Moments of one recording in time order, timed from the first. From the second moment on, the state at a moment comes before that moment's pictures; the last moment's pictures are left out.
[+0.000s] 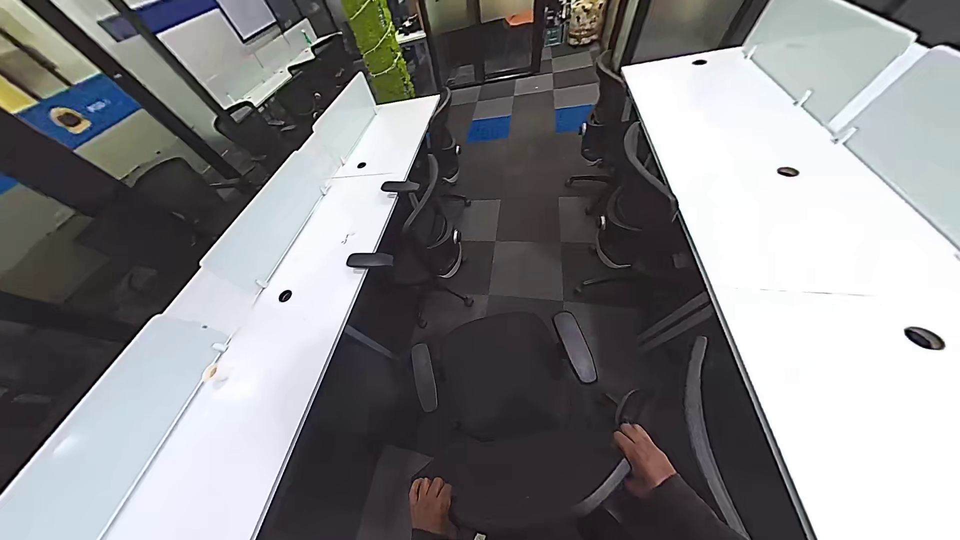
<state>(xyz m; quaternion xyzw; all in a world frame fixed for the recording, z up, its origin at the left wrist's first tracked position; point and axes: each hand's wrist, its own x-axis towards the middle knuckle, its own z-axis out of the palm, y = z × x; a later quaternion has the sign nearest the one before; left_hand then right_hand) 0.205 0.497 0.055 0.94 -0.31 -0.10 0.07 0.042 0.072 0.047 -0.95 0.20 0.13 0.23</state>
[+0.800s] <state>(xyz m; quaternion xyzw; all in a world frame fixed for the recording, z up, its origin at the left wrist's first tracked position) 0.449 0.220 0.060 0.90 -0.39 -0.18 -0.05 0.176 -0.120 0.063 -0.90 0.34 0.15 0.23</state>
